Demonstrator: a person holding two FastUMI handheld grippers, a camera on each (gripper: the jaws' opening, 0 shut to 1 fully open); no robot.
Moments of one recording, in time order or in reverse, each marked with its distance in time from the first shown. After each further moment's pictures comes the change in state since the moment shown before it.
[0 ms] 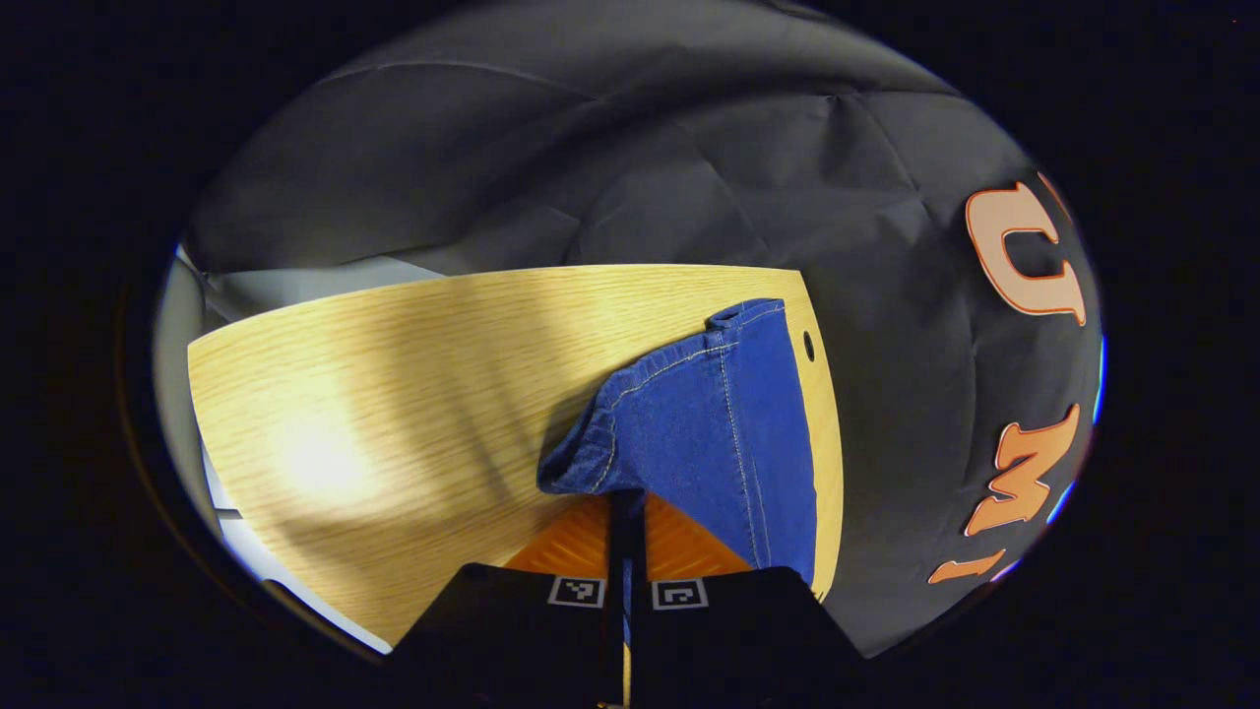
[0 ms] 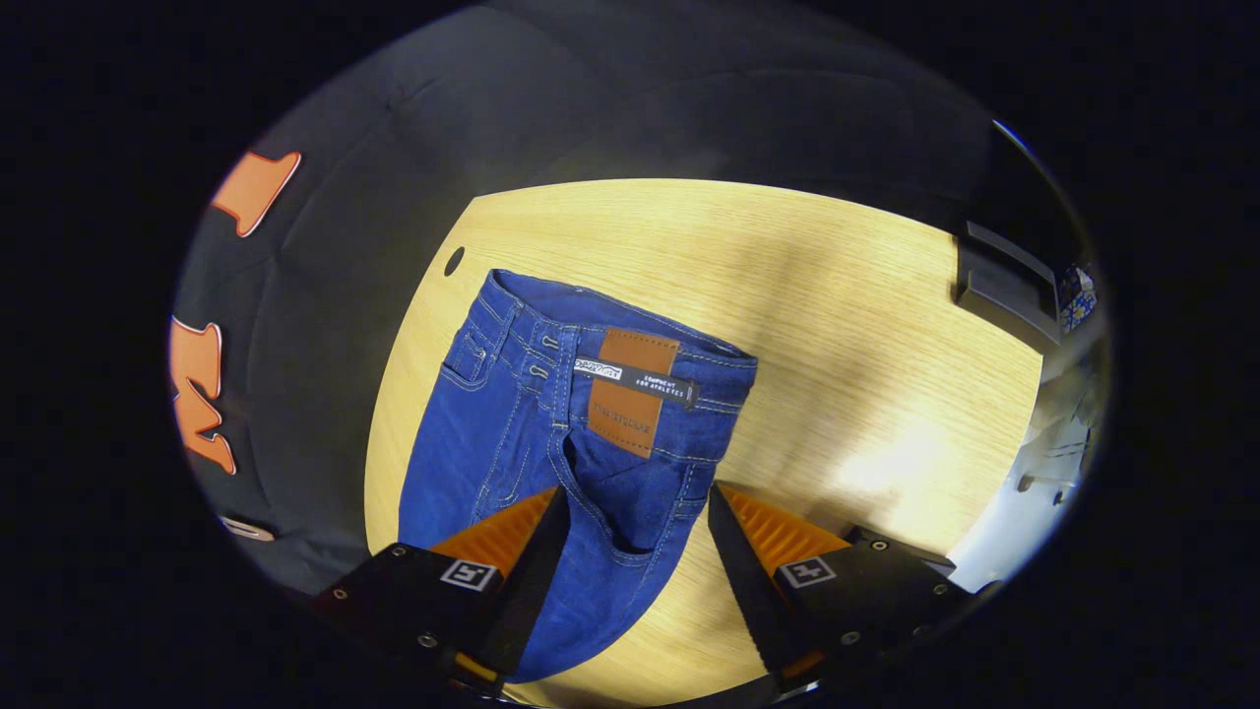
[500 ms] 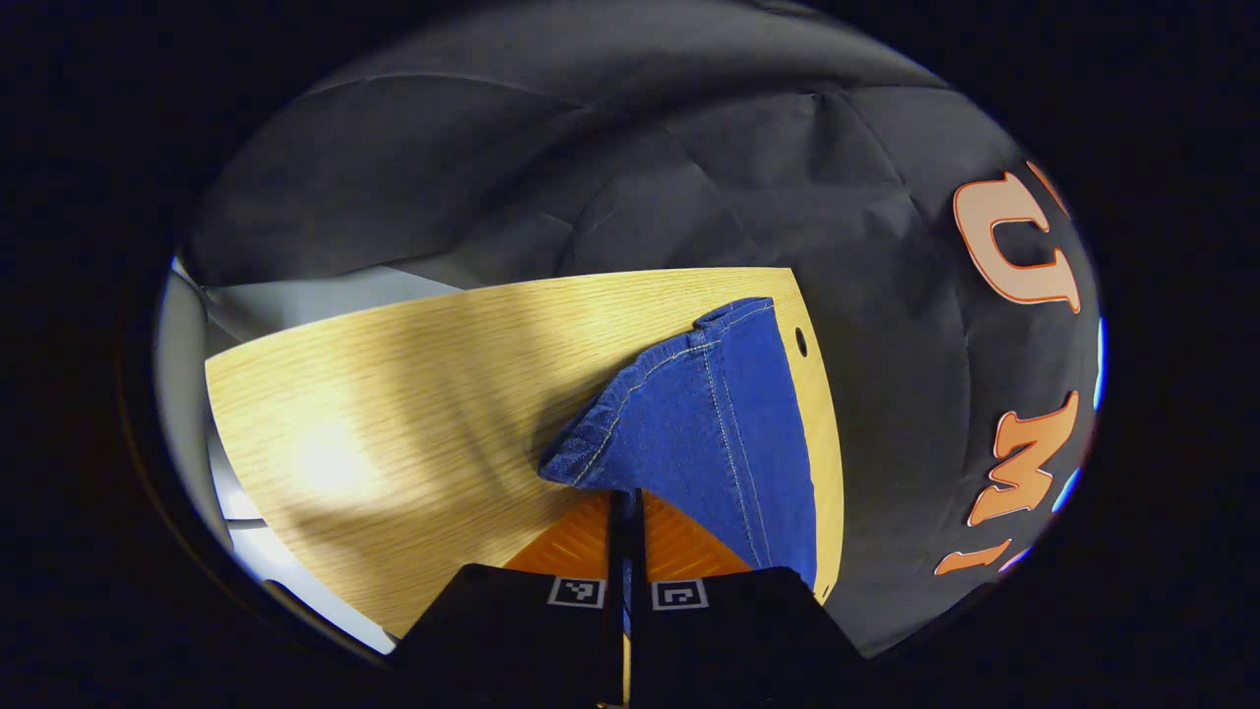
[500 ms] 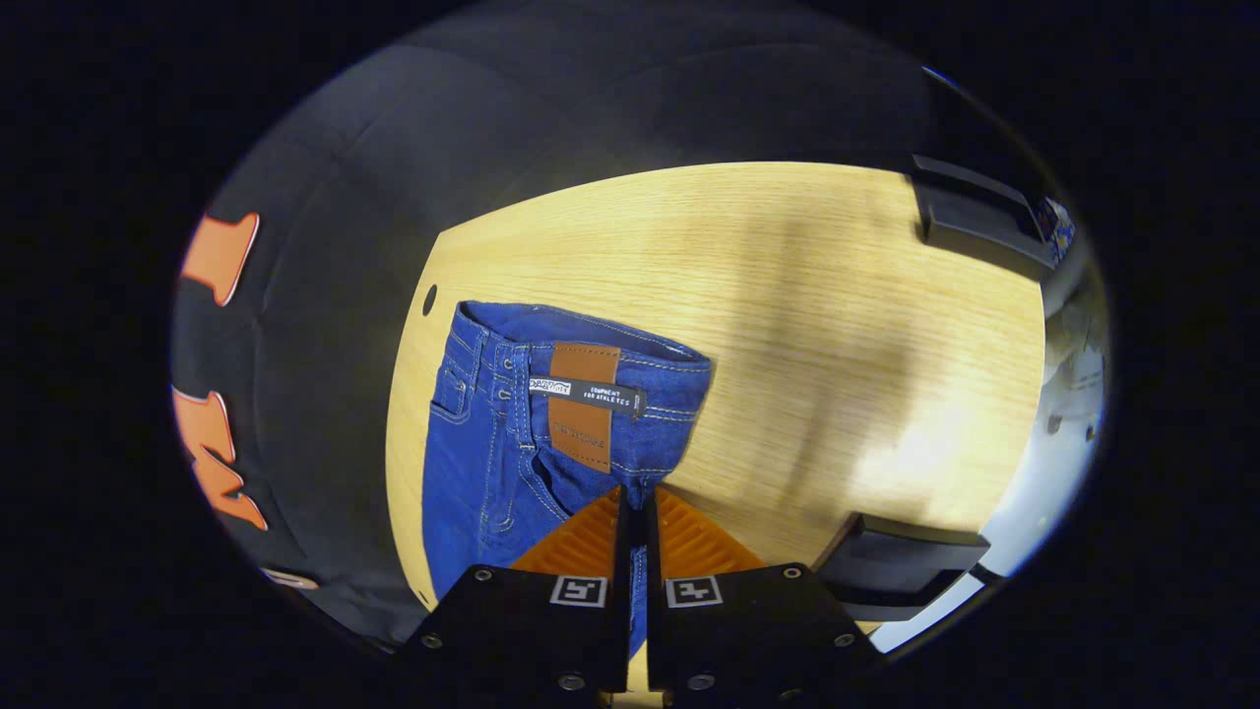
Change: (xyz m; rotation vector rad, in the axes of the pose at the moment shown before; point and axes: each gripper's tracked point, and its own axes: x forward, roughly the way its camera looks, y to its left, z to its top) left arm -0.013 -0.006 -0.001 0.053 0.007 -0.006; right arm 0.008 -0.003 0.003 0.222 -0.032 0.051
